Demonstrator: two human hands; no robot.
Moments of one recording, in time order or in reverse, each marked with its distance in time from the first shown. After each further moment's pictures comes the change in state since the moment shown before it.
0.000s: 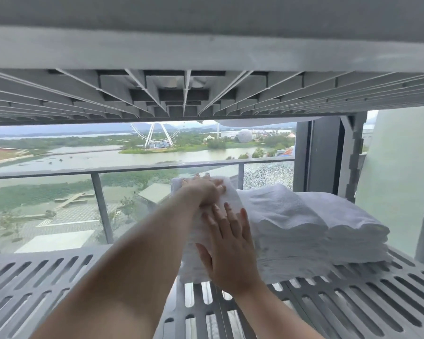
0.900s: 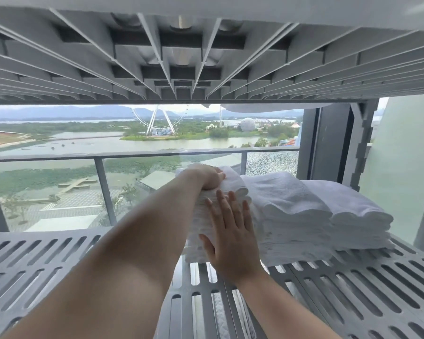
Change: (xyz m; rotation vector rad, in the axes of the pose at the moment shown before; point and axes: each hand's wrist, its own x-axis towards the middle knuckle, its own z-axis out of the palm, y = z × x) left_hand 0.000 -0.011 -0.001 0.027 -0.074 0.000; right_hand -0.013 -0.006 0.009 -0.013 -0.072 0.017
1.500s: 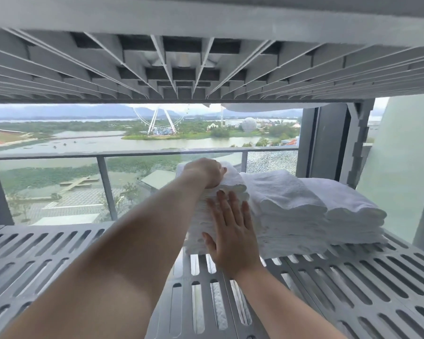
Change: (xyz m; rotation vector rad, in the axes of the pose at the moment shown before) left_hand -0.042 0.013 -0.006 0.021 0.177 0.002; right_hand -0.011 0.000 -0.001 0.005 -0.102 0.041
